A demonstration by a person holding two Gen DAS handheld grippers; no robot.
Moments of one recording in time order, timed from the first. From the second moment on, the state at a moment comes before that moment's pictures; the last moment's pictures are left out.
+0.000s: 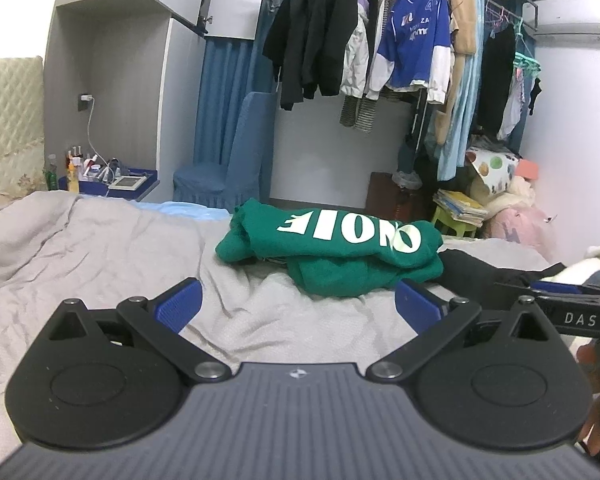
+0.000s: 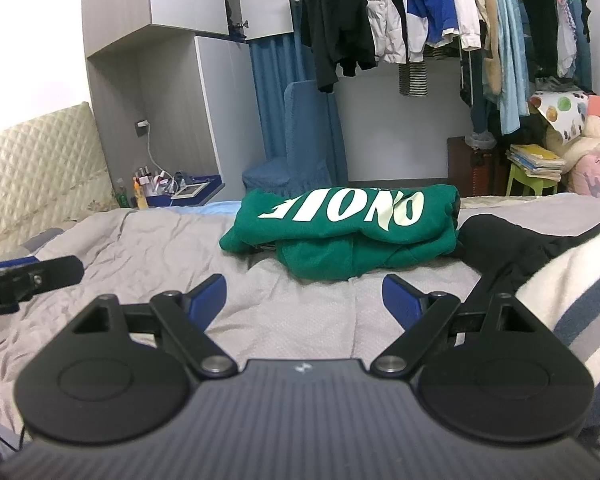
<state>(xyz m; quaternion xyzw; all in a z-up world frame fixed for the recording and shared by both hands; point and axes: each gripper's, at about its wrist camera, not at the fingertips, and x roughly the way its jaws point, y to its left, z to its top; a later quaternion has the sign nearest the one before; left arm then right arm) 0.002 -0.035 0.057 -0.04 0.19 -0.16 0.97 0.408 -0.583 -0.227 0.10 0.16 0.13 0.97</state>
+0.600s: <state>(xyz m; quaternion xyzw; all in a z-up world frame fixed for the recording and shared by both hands) 0.001 -0.038 0.054 -0.02 0.19 -0.16 0.97 0.406 -0.583 -0.230 0.10 0.16 0.11 0.98</state>
